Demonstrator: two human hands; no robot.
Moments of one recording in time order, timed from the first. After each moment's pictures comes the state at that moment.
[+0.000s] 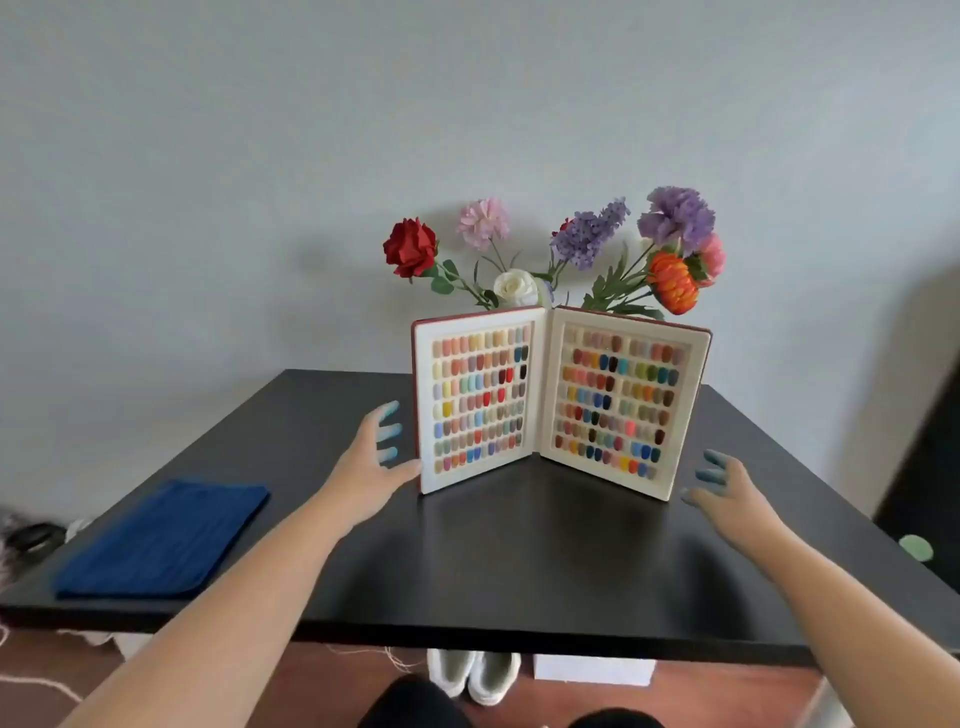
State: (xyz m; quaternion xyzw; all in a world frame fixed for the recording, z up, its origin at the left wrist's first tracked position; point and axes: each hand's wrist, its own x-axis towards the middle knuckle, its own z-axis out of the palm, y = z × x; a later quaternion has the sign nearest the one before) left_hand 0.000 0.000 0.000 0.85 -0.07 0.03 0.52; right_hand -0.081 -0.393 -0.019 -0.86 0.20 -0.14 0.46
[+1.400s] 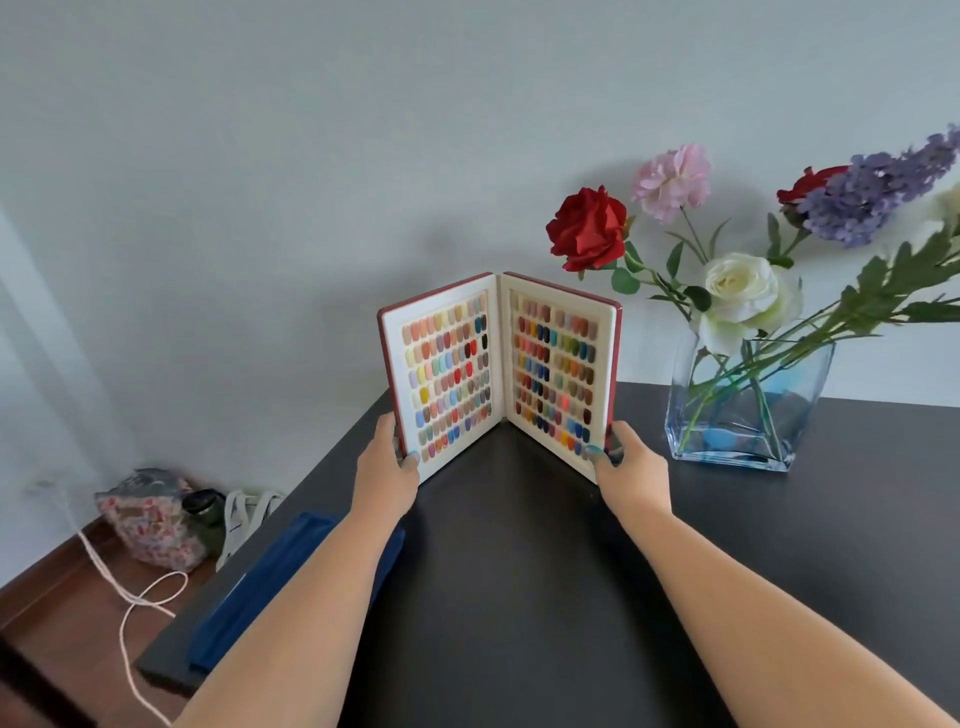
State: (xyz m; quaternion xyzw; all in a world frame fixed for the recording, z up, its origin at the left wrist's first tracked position) left_hand 0.139 0.138 -0.032 0.88 0.10 0.16 0.43; right_hand 0.156 -0.130 -0.045 -0.86 0.09 -0.12 0.48
